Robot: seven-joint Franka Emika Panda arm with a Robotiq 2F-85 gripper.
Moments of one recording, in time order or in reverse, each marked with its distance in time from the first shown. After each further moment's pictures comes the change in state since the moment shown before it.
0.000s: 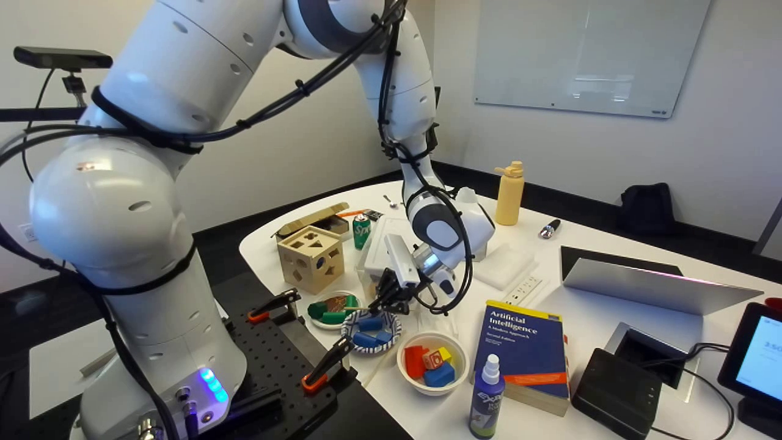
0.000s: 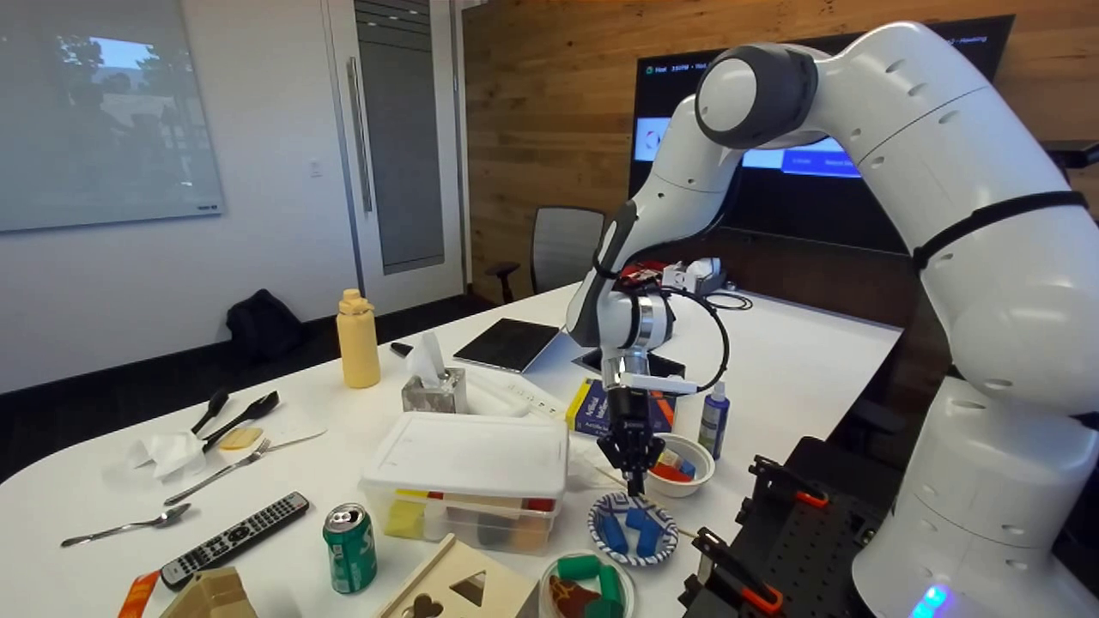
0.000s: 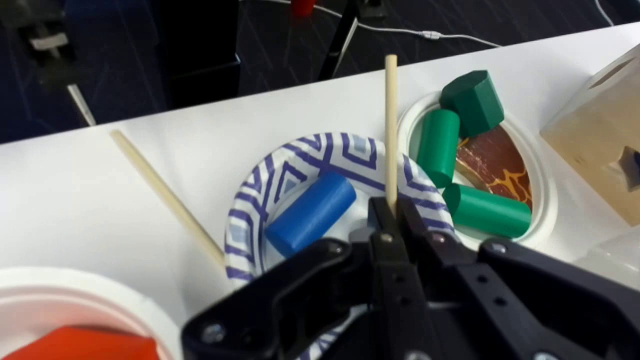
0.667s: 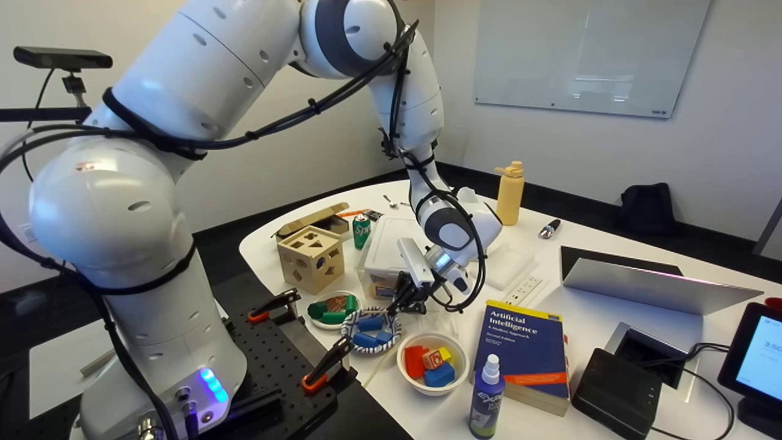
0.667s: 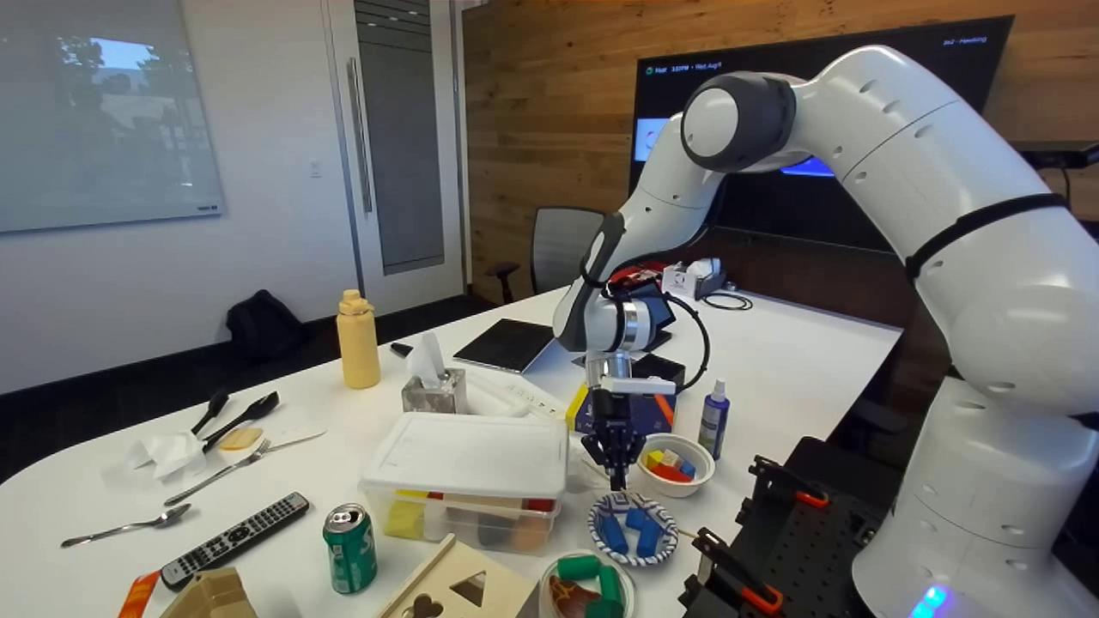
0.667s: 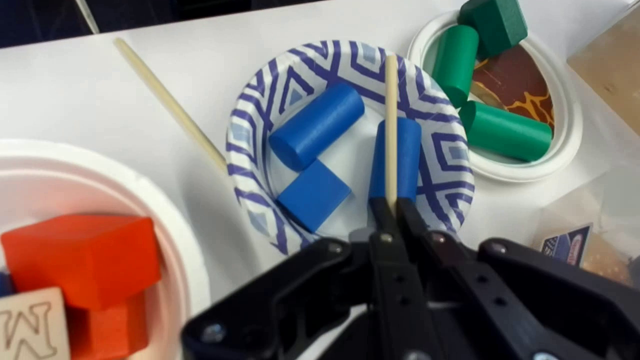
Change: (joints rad) arm -0.003 0.096 0.014 0.144 -0.053 0.034 0.067
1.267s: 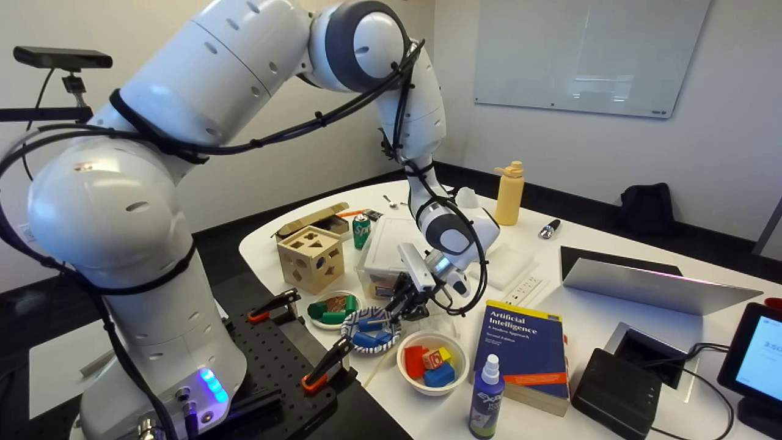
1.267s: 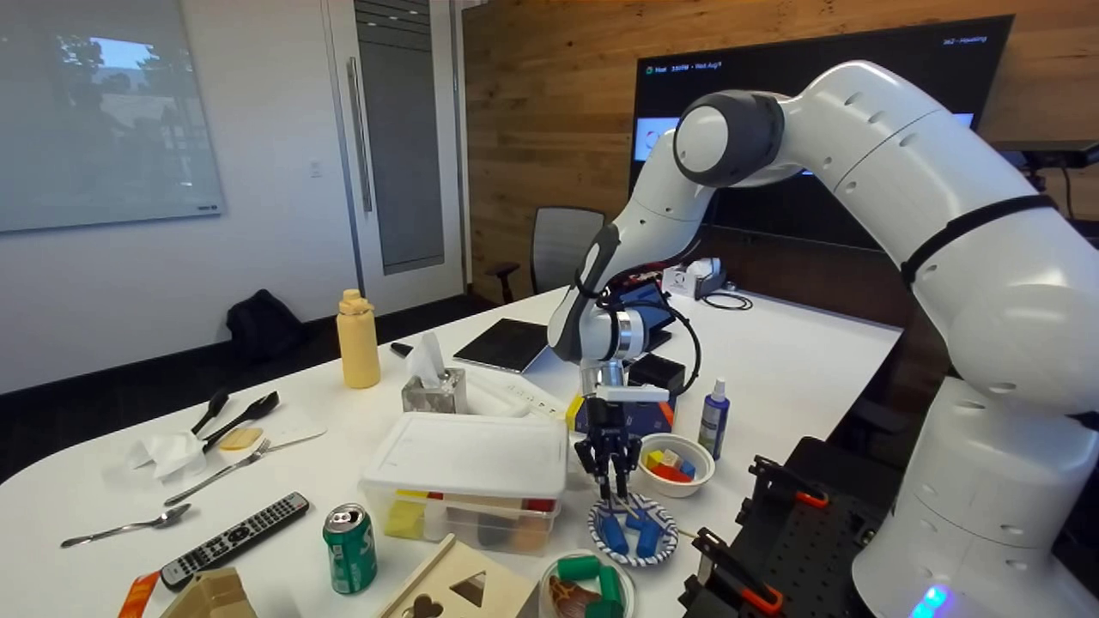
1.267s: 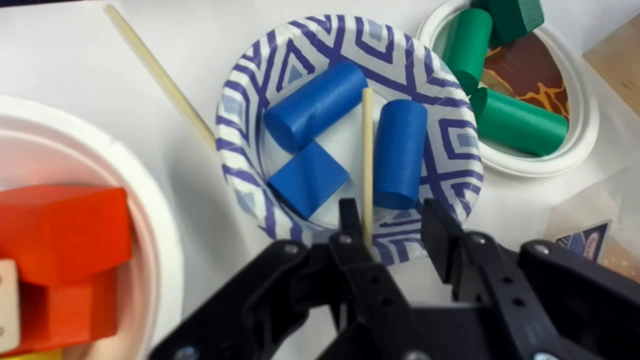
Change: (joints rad) arm -0.011 0.059 0.028 0.057 -0.032 0.000 -0.001
